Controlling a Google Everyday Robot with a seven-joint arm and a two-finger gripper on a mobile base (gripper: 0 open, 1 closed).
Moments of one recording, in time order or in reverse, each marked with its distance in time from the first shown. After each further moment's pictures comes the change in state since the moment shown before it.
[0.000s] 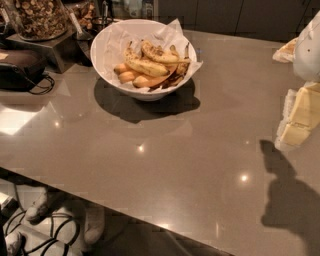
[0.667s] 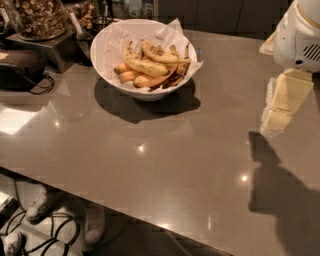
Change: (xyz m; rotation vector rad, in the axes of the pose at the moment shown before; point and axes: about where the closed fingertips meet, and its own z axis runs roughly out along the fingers) arm -0.018 -0.019 0.006 -0.016 0.046 -0.003
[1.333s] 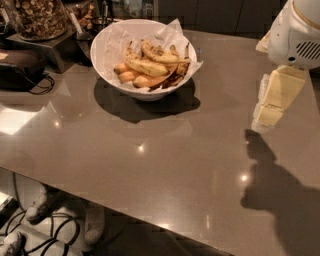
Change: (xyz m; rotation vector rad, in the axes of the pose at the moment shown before) arm -0.011 -0.006 0.002 0.008 -0.033 0.023
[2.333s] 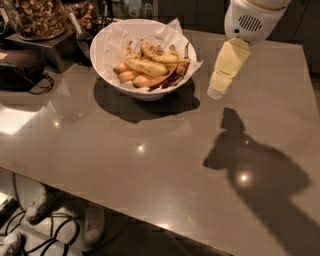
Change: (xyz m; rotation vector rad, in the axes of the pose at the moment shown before) arm -0.062 -0.059 0.031 -0.034 0.006 0.151
